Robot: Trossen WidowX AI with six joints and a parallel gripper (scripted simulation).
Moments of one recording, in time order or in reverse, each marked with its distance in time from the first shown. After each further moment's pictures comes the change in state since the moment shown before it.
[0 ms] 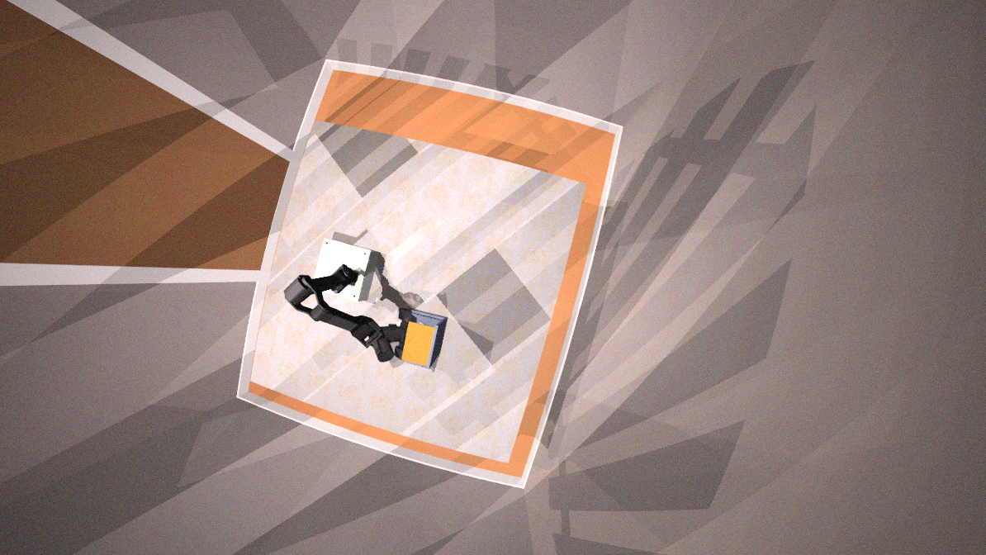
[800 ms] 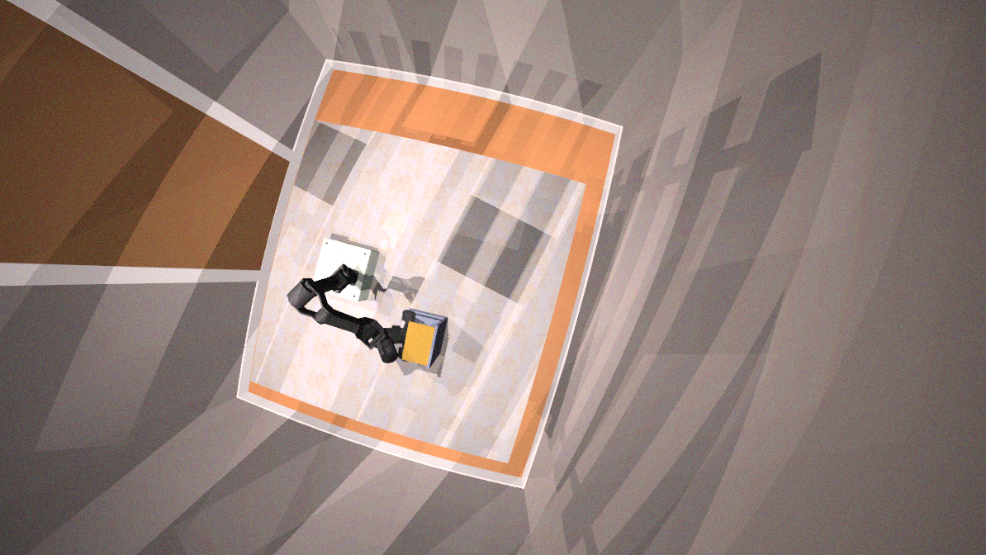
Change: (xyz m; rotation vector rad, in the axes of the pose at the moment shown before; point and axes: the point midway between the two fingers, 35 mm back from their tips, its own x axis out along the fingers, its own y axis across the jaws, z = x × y) arm 0.011 0.004 -0.008 -0.003 0.006 0.004
